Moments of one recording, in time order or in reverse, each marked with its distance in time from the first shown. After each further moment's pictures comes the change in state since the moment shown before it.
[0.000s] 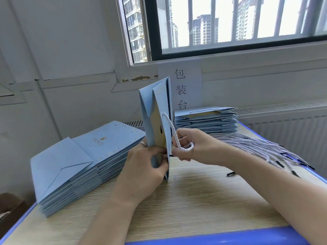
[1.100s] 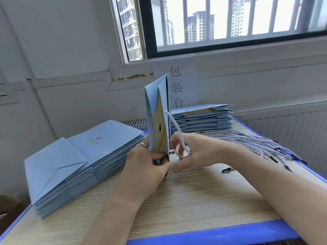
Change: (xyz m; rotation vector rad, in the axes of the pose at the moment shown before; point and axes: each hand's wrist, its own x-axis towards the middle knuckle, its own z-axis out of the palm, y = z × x) left_hand 0.000 0.002 0.013 0.033 -0.017 -0.017; right_hand -0.004 0.004 -0.010 -0.402 -0.121 0.037
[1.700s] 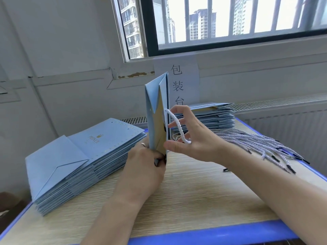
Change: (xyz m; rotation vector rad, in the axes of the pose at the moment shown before) left_hand -0.001 -0.002 0.001 0.121 -0.006 -0.020; right_hand -0.002 -0.017 0.004 0.252 0.355 -0.206
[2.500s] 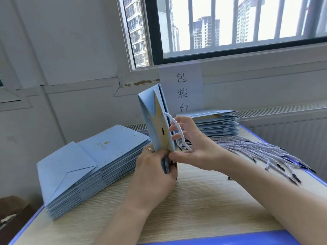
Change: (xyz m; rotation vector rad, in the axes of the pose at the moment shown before) left_hand -0.003 0.015 -0.004 -0.090 0.075 0.044; right_hand 0.003 0.004 0.006 0.162 -0.058 0.046
